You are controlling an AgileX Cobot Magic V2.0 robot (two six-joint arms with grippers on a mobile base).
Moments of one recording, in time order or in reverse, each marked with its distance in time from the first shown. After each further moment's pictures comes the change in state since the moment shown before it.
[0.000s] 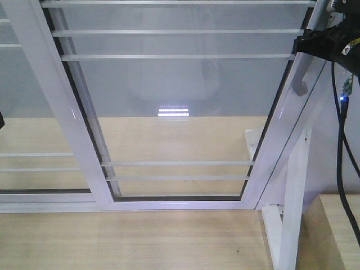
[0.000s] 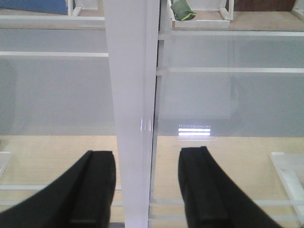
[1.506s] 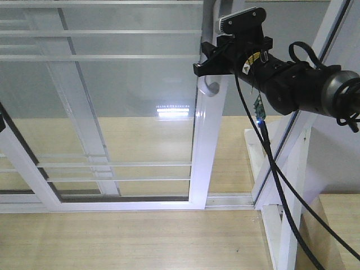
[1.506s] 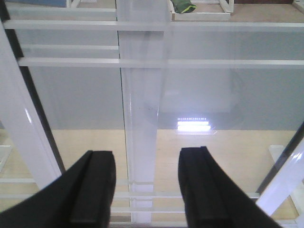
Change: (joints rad) left arm 0.000 0.000 0.000 0.000 0.026 0.000; right arm 0.422 0.065 -0.010 -0.035 -0.113 0.004
